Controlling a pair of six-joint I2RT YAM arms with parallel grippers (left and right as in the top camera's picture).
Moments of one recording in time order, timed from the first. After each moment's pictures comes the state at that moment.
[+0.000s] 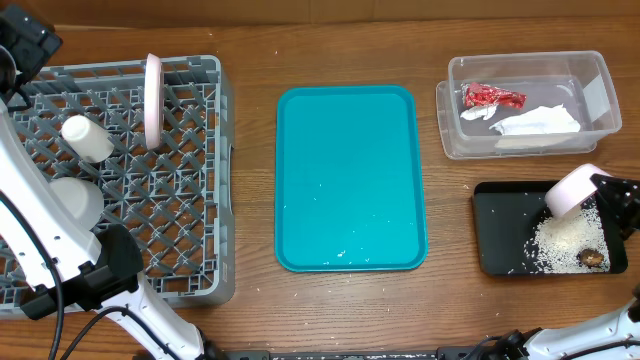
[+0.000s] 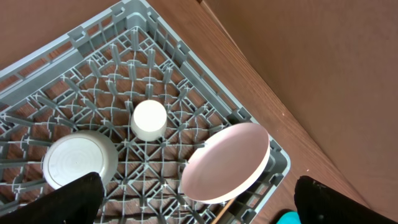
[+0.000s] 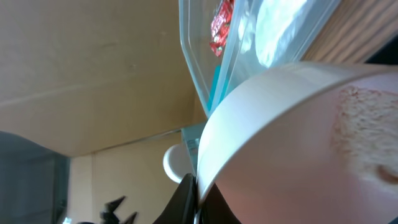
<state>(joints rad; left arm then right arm) 0.44 2.05 2.84 -1.63 -0.03 -0.50 -1.01 1.95 1.34 -1.50 -1.27 -0.46</state>
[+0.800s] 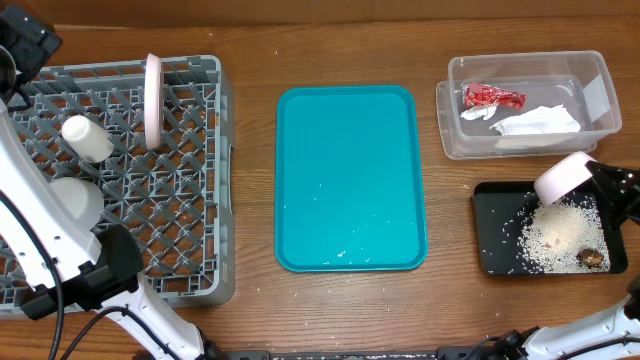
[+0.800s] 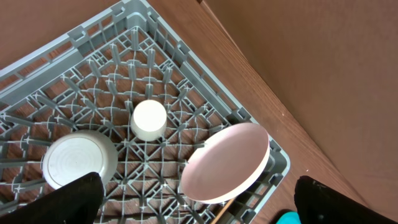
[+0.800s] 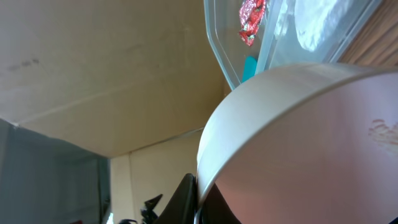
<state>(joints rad) 0.44 2.05 2.84 -1.63 -0.03 -0.51 -0.95 1.95 1.34 -1.56 -1.39 -0.38</state>
